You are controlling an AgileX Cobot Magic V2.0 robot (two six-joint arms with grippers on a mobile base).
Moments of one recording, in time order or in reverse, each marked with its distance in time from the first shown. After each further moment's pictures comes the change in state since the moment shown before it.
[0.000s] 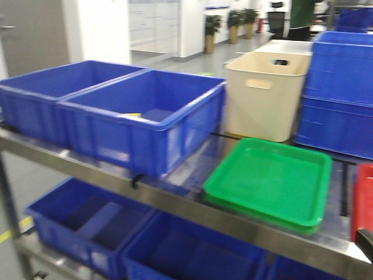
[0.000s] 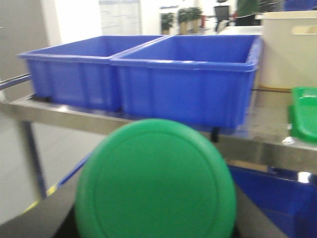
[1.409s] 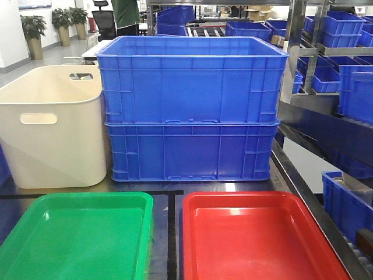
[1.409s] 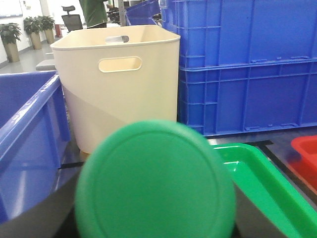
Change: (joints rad) left arm 0.000 0.000 0.000 0.000 0.000 0.000; right arm 0.000 0.000 0.000 0.000 0.000 0.000
